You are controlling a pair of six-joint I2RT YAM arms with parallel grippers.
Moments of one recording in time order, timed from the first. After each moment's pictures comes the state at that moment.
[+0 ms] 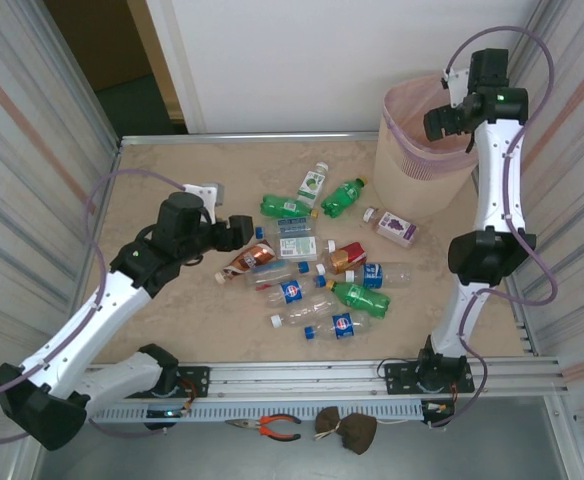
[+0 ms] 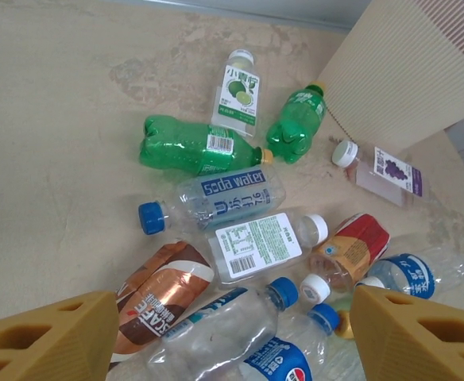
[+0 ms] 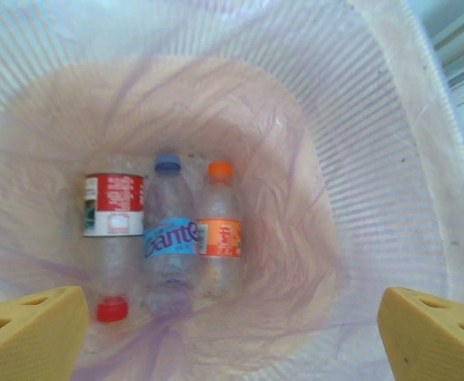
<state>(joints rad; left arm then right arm) -0.56 1.01 1.00 -0.57 0.01 -0.42 -0.08 2.00 2.44 -1.25 0.06 -0.32</state>
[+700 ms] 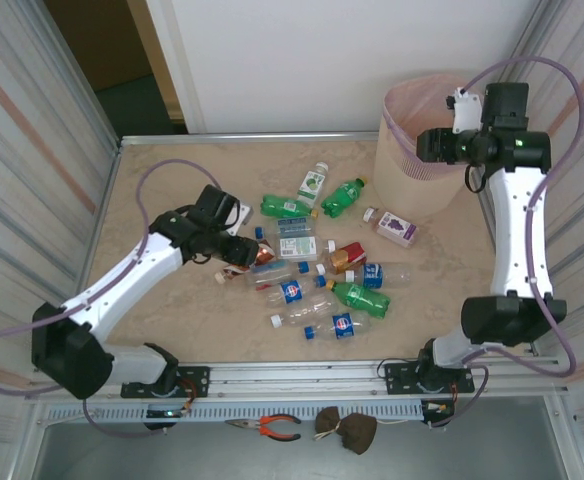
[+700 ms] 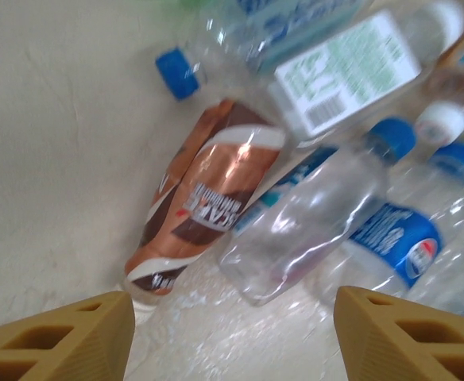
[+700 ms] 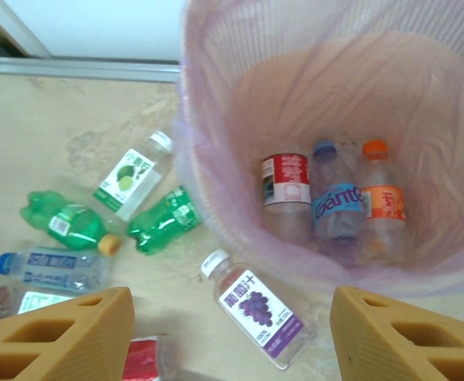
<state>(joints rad) -0.56 1.32 1.13 -0.90 0.03 -0.11 -0.08 1.52 1.90 -1.11 -0.29 -0.07</state>
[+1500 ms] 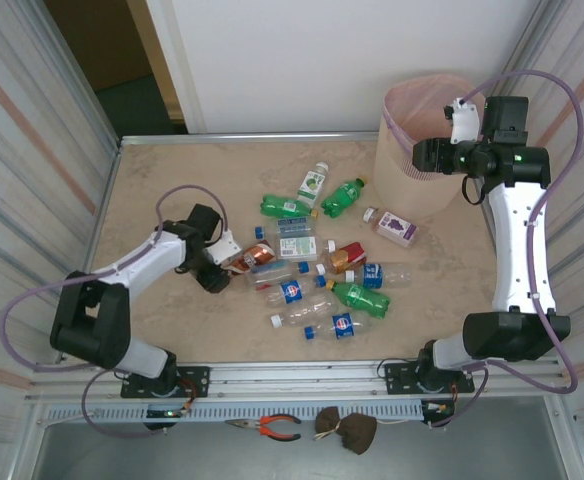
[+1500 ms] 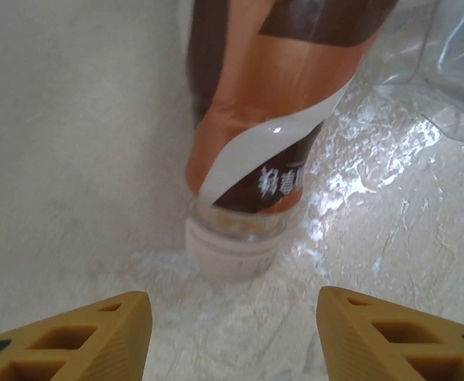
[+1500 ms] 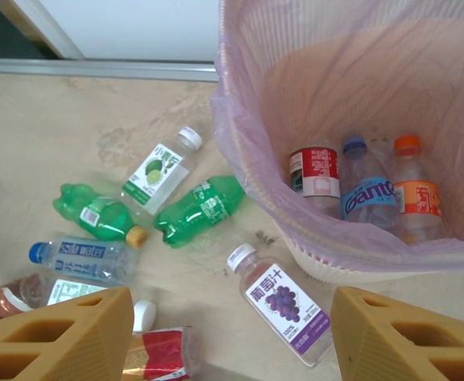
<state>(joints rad) -0.35 1.48 0.89 -0.82 0.05 0.54 -0.07 1.44 1.78 -1.06 -0.34 -0.06</state>
